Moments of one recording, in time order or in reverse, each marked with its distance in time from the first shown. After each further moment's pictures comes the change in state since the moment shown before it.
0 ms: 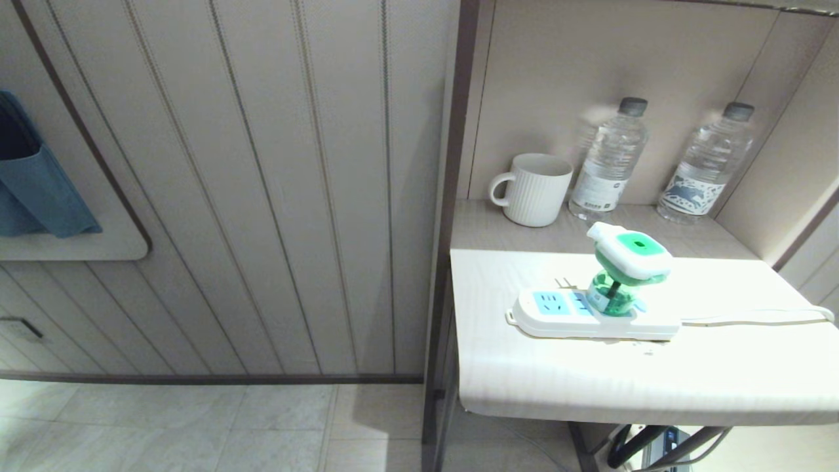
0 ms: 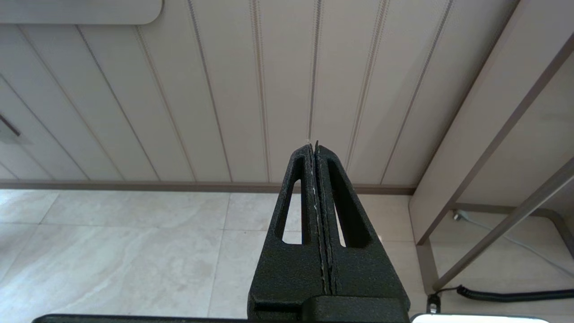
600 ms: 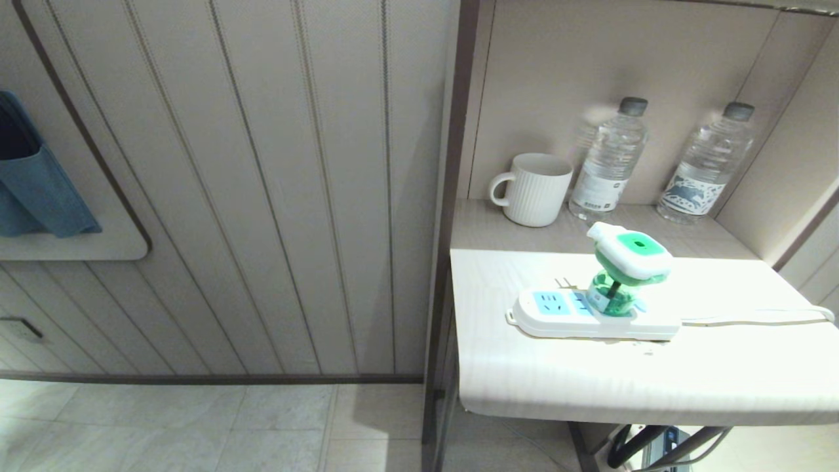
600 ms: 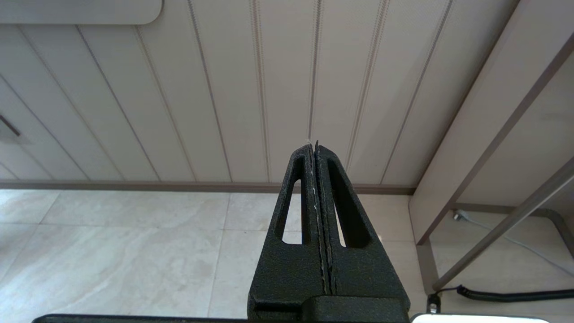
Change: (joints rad) left arm 0.000 0.000 0.000 0.000 0.000 0.000; right arm 0.000 0.005 0.000 -0.002 0.001 -0.022
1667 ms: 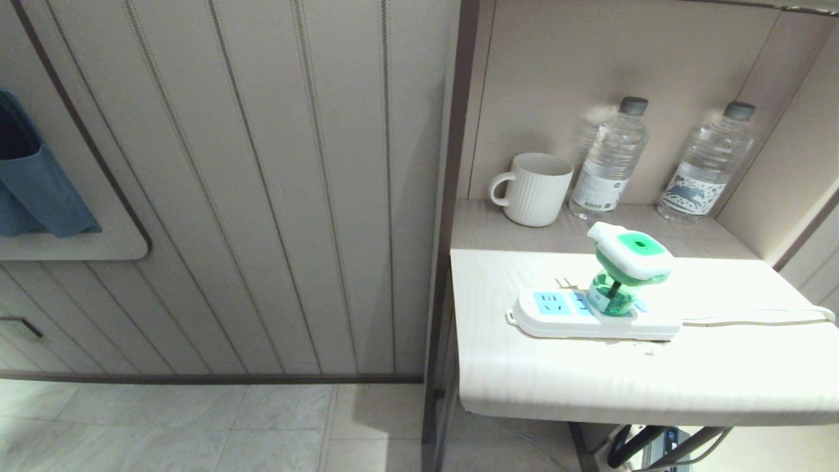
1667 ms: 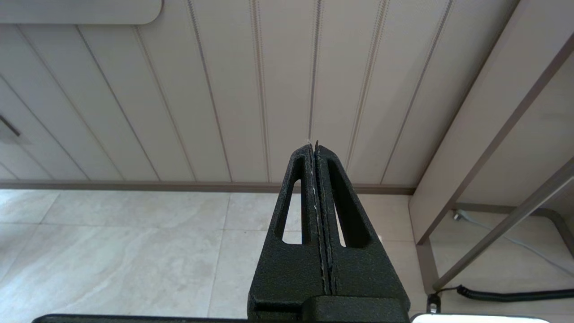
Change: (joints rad) left arm 0.000 0.000 0.000 0.000 0.000 0.000; right arm 0.066 0.364 -0.198 -0.215 -0.263 -0.149
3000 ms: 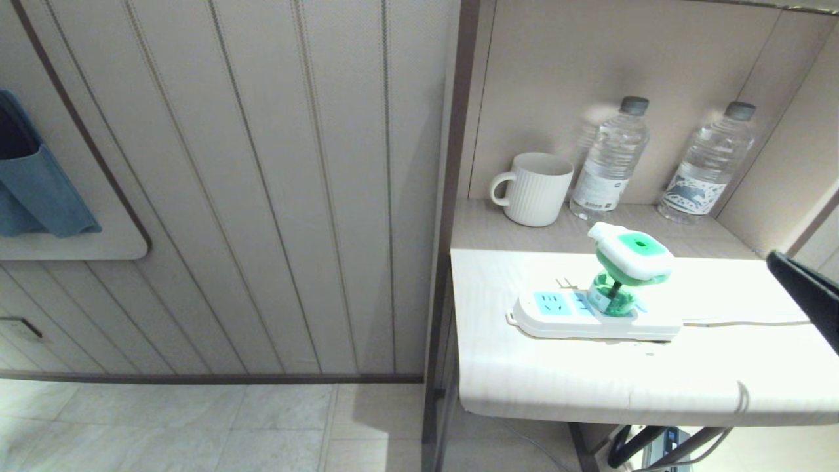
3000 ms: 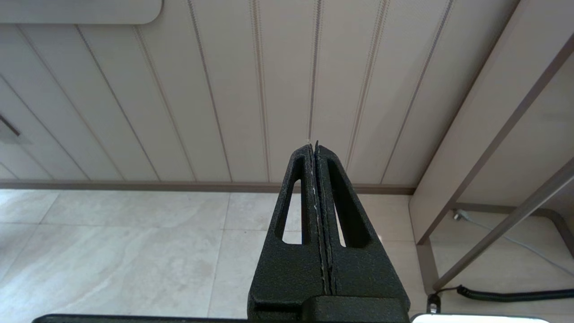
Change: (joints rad) left arm 0.000 0.000 0.000 0.000 0.000 0.000; right arm 0.604 0.431 -0.235 -0.443 -0.284 -0.006
